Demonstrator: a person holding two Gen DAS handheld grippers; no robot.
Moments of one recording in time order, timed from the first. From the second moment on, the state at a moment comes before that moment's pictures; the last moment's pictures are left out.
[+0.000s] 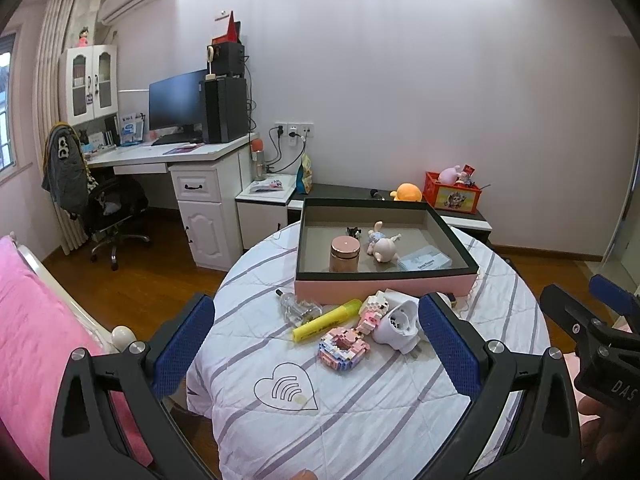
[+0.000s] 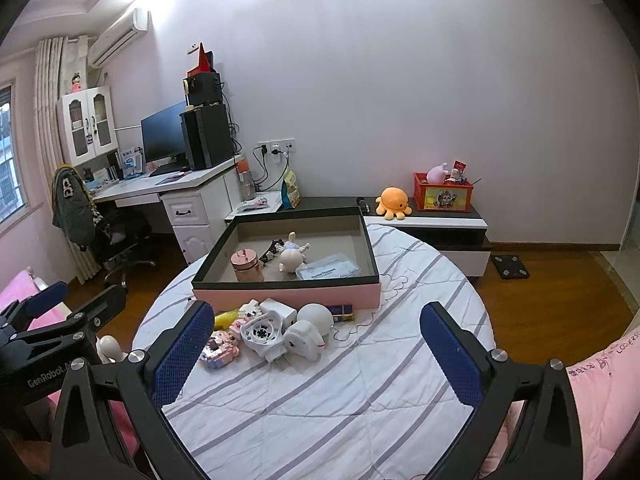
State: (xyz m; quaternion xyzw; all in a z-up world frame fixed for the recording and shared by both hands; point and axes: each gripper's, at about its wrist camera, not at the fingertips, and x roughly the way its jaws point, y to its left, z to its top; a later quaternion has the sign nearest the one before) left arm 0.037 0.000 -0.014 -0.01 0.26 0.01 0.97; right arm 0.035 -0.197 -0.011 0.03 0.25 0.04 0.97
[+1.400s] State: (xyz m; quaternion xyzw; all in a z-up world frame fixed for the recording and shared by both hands) left arm 0.164 -0.024 -0.163 0.00 0.46 -0.06 0.89; right arm 0.158 -0.200 -0.128 0.05 0.41 0.06 0.91
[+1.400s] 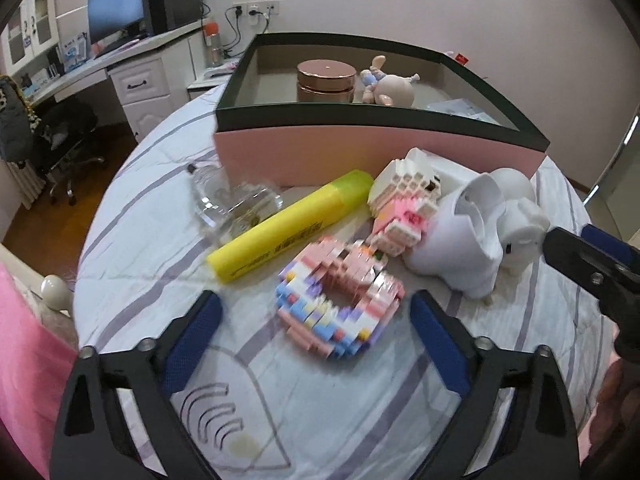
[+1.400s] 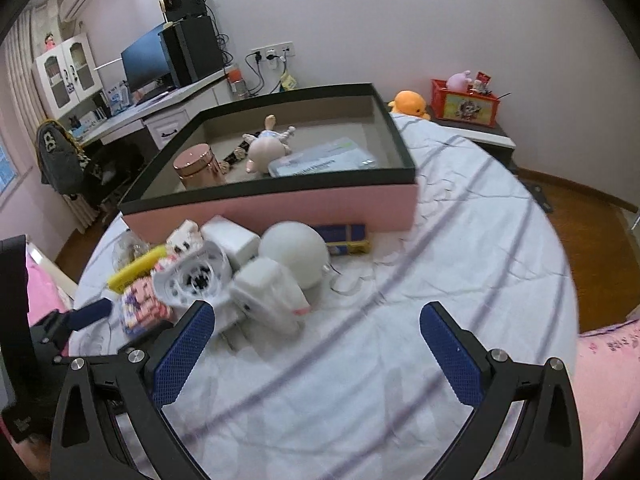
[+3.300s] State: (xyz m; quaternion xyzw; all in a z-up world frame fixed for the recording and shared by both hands) left arm 0.294 -0.028 -0.051 -0.01 0.35 -0.08 0.93; right arm 0.294 -0.196 -0.072 0.03 0.38 0.14 0.91
